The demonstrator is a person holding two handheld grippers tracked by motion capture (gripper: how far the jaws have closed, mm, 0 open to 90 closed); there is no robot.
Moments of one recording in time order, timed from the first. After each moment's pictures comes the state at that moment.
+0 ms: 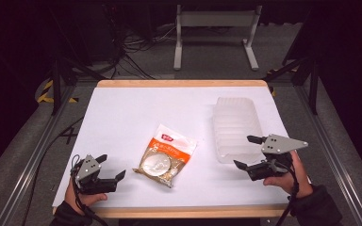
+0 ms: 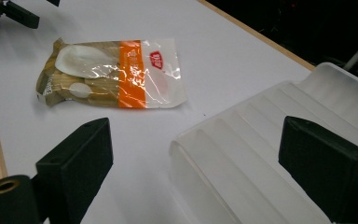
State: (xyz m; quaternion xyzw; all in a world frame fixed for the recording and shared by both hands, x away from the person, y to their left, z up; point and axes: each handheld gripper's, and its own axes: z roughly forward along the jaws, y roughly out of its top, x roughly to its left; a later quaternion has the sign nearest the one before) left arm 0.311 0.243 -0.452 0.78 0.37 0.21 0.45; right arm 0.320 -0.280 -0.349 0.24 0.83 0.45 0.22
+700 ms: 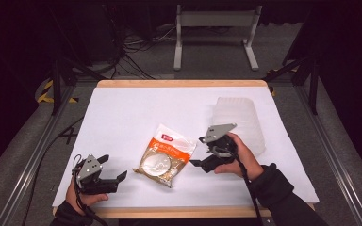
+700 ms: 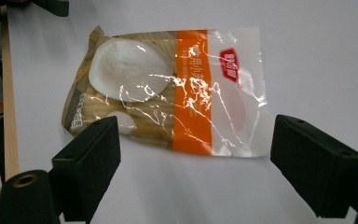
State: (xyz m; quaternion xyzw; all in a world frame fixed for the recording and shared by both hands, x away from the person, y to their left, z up) left arm 0.311 0.240 -0.451 0.79 0.36 0.21 0.45; right arm 0.378 -0.156 -0.368 0.19 0.90 0.38 0.10
